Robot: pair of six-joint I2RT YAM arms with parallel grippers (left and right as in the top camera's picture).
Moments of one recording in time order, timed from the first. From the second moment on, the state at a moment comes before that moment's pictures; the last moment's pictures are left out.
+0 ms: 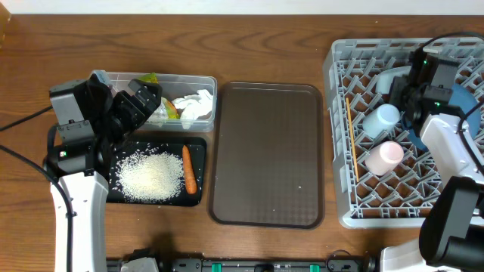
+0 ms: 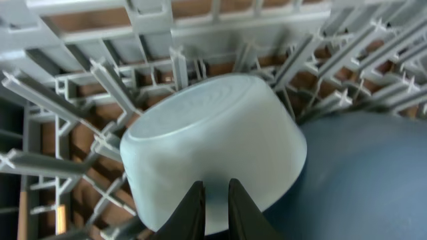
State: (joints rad) left arm 0.23 1.19 1.04 -0.60 0.48 -0.66; right arm -0.19 1.69 1.10 -0.20 0.05 -0.03
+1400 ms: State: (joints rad) left arm 0.23 1.19 1.04 -0.60 0.48 -0.66; right arm -0.19 0.93 1.10 -0.66 -0.53 0.00
